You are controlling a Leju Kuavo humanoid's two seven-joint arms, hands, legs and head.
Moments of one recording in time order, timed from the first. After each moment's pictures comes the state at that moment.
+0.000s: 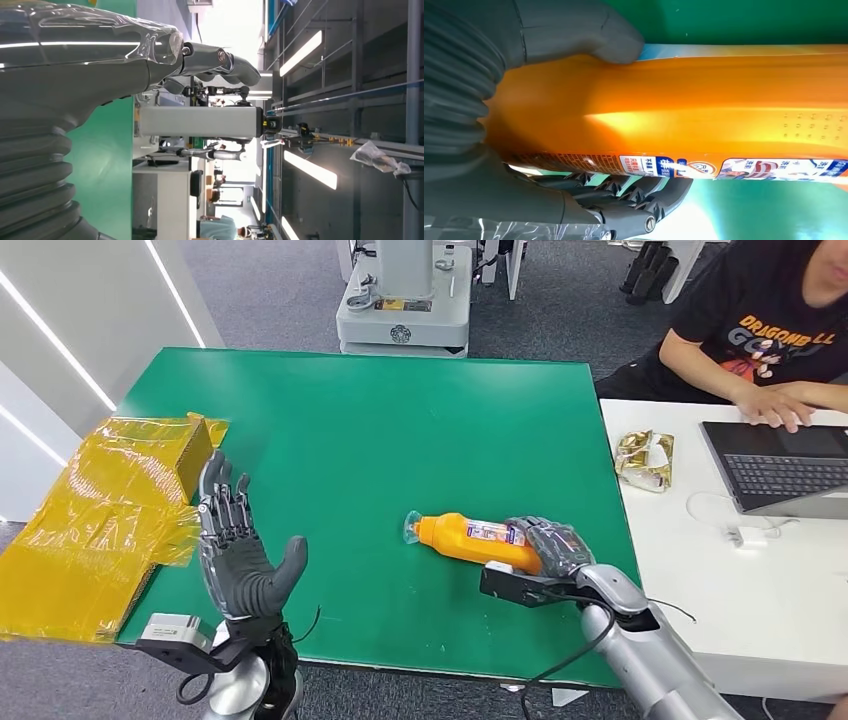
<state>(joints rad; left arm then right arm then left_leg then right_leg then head) 0.01 -0.18 -0.35 -1.70 0.01 0.35 -0.70 -0.55 -0.21 0.51 -0.79 0.90 0.02 -0.12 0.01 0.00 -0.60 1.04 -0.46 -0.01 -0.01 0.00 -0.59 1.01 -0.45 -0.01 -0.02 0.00</state>
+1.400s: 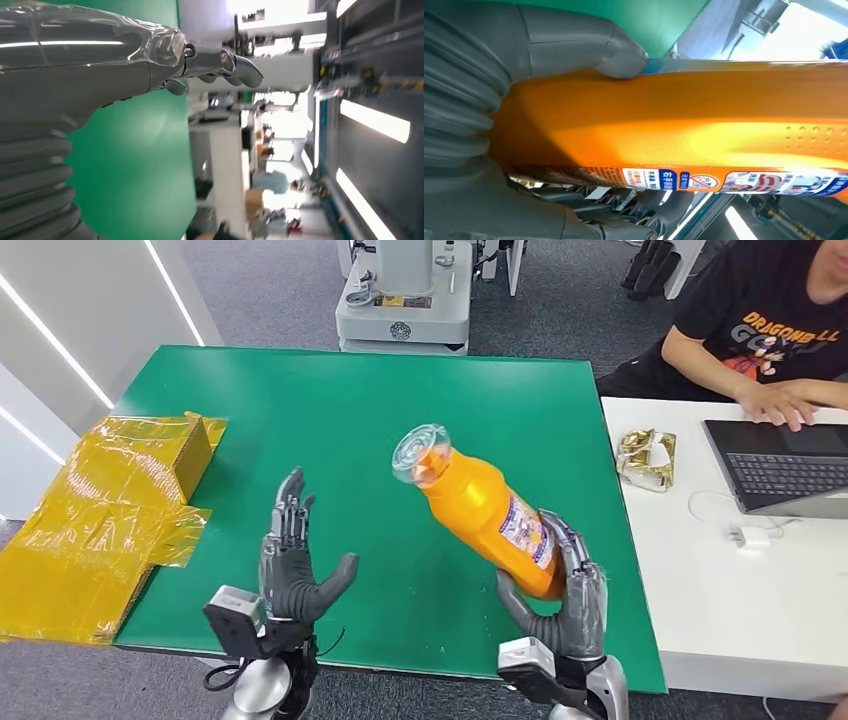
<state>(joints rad) -0.02 -0.16 -0.40 -1.54 -0.02 0.21 -0.60 -0.05 -0.05 0.36 -1.41 0.64 -0.58 -0.46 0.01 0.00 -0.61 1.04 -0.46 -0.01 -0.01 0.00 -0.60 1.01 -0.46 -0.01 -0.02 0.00</state>
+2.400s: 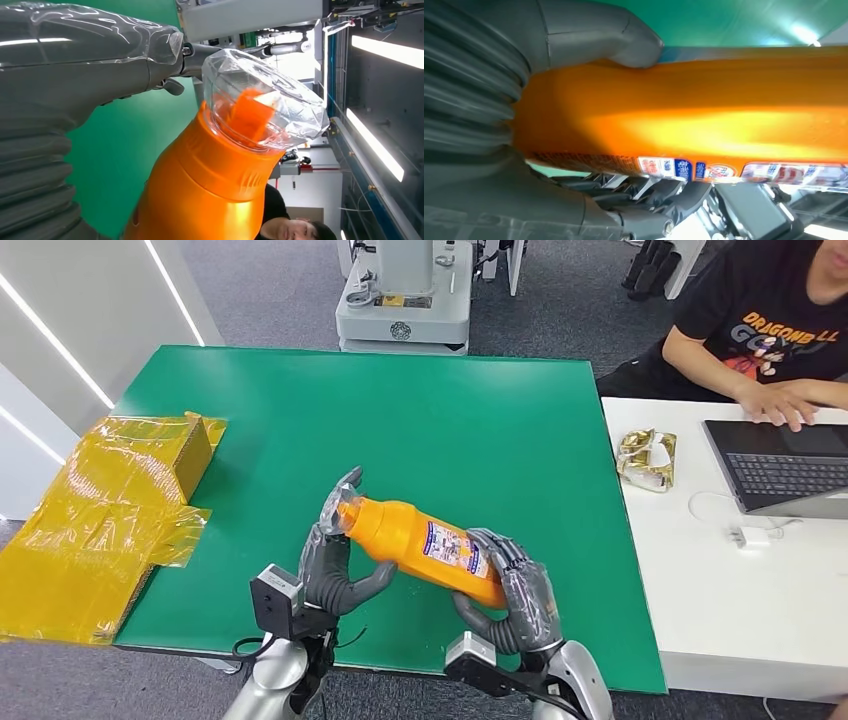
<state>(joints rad) -0.11 -0.16 -0.43 -1.42 -0.02 0.04 -0.58 -0.11 -0.04 0.39 -1.29 0.84 -0.36 -0.37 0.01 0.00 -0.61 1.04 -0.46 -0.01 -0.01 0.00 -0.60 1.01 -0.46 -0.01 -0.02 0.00</state>
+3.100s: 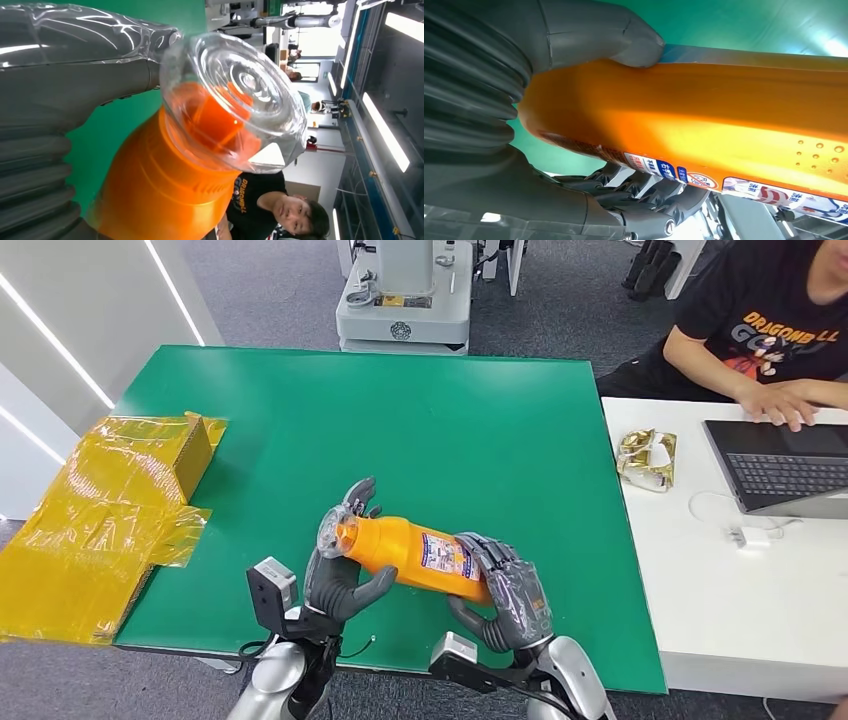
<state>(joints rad) -0.09 -0.17 -0.43 -1.42 0.11 -0.07 -0.51 -0.14 -0.02 0.39 -1.23 0.97 -0.35 -0.34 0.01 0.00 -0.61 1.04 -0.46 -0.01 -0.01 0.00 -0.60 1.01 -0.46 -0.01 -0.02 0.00</state>
